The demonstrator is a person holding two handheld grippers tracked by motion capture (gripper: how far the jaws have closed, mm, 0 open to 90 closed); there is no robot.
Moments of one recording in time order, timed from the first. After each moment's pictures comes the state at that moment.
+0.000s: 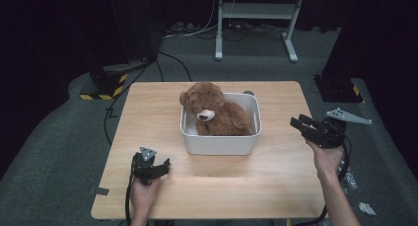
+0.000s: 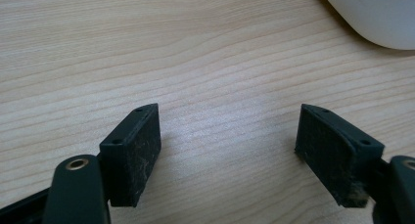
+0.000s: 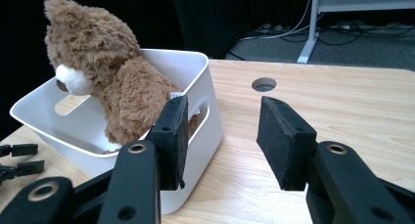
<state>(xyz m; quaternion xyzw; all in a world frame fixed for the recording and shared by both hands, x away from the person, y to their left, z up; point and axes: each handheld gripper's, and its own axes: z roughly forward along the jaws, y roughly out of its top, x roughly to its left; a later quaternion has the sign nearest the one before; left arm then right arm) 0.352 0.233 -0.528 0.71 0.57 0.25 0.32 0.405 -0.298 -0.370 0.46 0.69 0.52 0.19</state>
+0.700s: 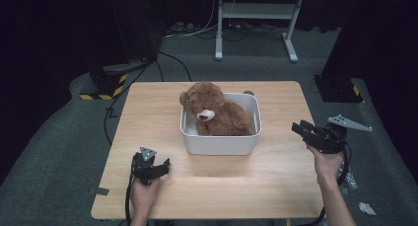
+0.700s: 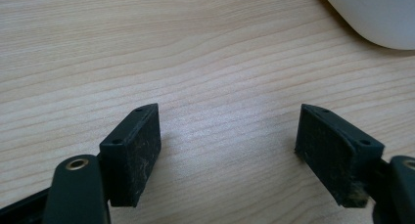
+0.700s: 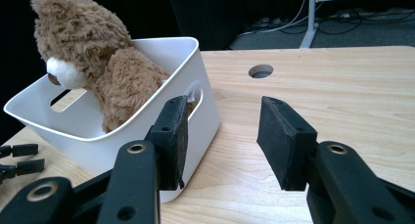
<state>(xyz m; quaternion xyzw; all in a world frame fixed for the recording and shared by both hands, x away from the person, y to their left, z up) 0.352 0.233 -0.528 0.71 0.57 0.25 0.32 0.400 -0.307 -0.391 0.48 0.68 0.53 0.17</state>
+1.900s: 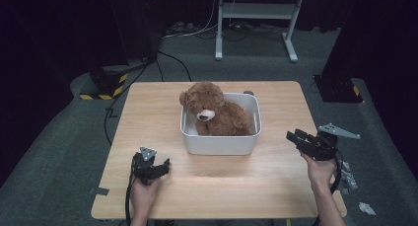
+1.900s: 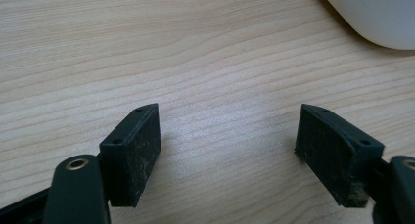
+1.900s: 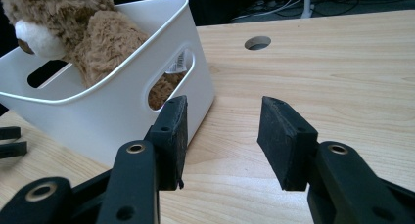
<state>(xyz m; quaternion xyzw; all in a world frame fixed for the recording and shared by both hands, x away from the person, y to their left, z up) 0.352 0.233 -0.528 0.71 0.57 0.25 0.32 0.397 -0.300 -0.424 0.50 0.69 0.50 0.17</state>
